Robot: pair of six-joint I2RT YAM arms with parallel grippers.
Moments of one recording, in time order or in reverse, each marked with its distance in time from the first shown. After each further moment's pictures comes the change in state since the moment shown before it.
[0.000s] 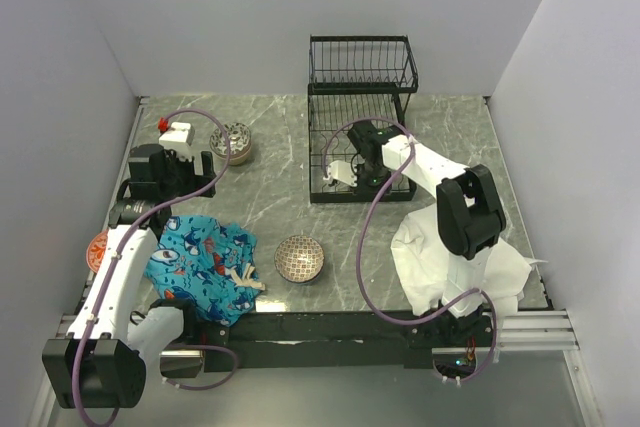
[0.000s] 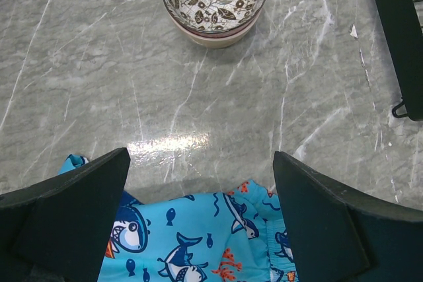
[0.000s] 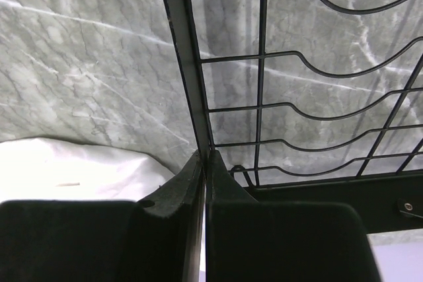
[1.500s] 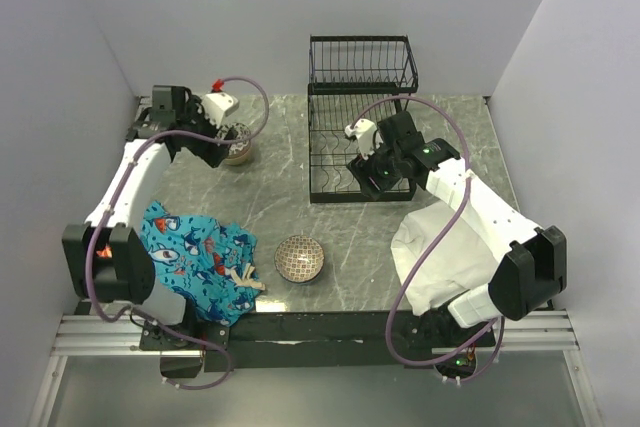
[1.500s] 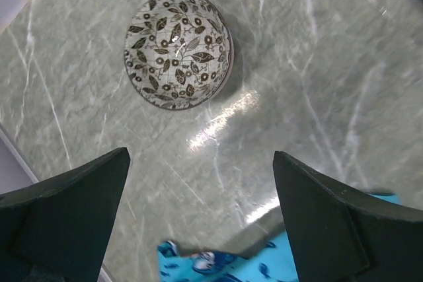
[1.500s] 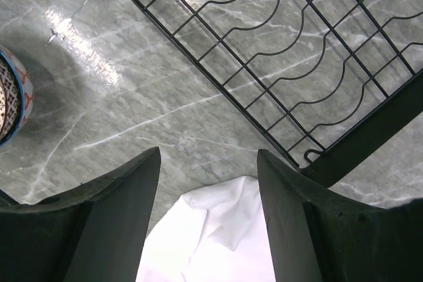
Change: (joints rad) left arm -0.038 0.519 0.541 -0.261 0.195 0.531; right arm 0.006 -0.465 -0.186 0.238 -0.138 0.729
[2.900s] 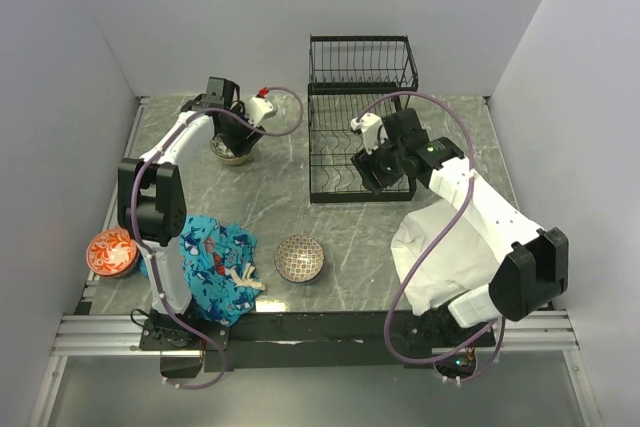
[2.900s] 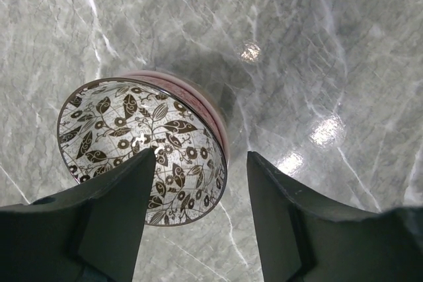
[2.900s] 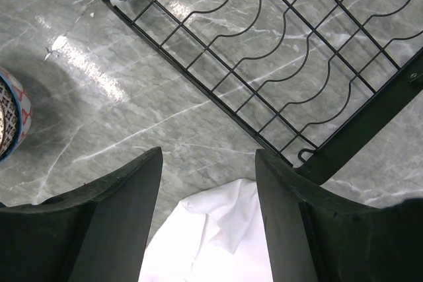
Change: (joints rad) left arm -0.133 0.488 0.277 -0.008 -0.085 0.146; right arm -0.027 -0.012 0.002 0.027 0.008 0.038
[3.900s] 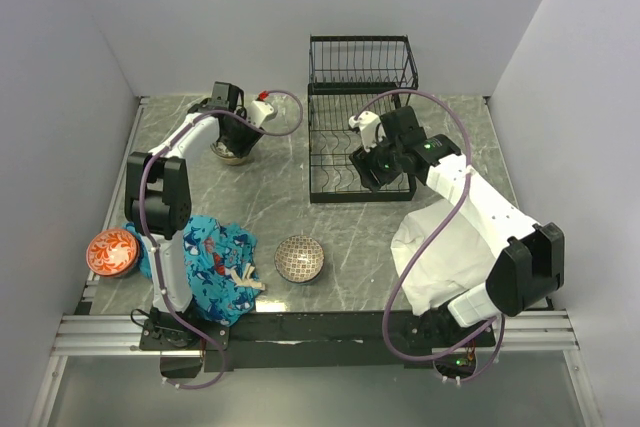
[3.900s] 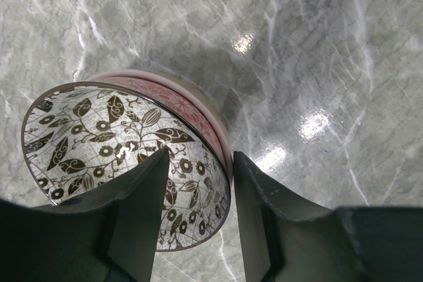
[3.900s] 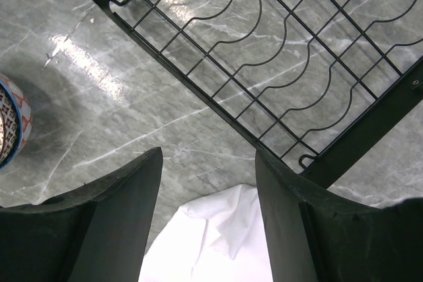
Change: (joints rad) left arm -0.006 0.073 0.006 0.038 -0.060 -0.079; right arm -0.001 0.034 0.025 0.001 -0.003 0.004
